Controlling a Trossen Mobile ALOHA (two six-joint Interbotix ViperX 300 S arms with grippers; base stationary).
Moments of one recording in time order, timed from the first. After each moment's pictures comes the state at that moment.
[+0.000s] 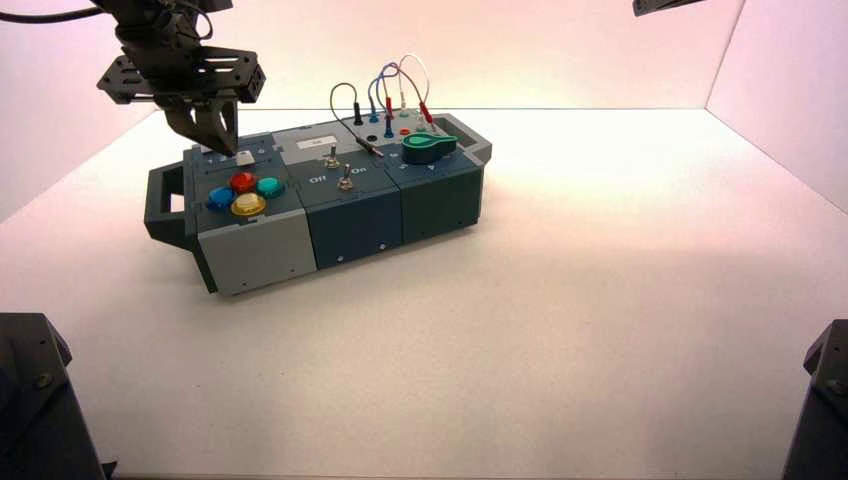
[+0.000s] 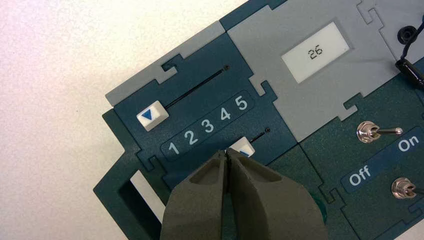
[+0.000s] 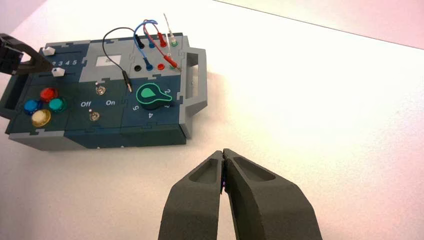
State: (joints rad) left arm -0.17 0.00 0.85 -0.12 0.35 0.07; right arm 0.43 -0.77 1.03 0.01 0.44 0.05
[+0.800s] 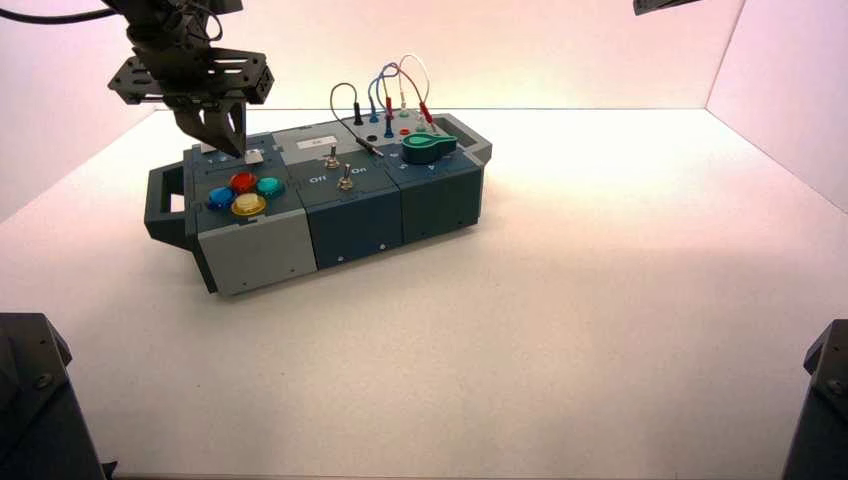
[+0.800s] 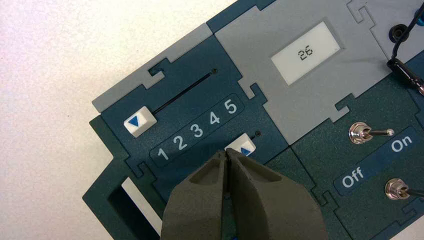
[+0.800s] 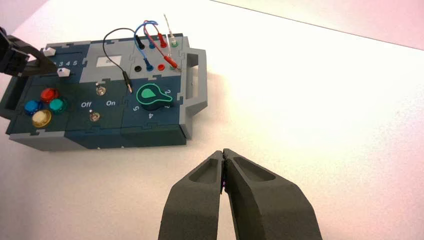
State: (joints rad) left arm -0.19 0.01 0.83 -0.12 0.36 0.07; right arm 0.43 -0.77 1.03 0.01 0.44 0.05
